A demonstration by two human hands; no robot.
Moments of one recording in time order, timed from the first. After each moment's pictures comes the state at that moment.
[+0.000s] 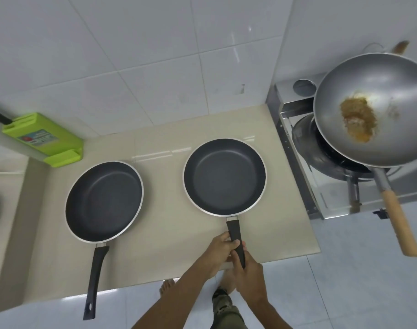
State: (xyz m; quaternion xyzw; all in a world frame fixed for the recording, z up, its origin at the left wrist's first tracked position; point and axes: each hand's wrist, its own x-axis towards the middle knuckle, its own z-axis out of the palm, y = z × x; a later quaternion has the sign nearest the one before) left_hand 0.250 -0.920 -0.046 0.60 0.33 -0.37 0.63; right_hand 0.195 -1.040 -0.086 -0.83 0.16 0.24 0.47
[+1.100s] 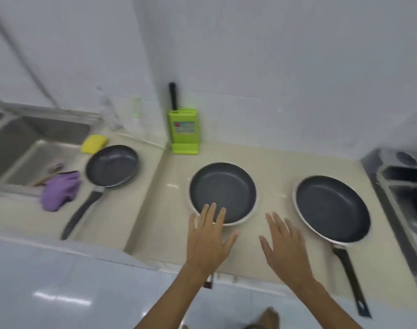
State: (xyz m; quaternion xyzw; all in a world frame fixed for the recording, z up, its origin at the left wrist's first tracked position) left_hand 0.067 -0.580 0.039 0.98 0.14 0.08 0.13; right_hand 0.153 -0.794 0.030 -0.95 -0.29 -0.06 0.08
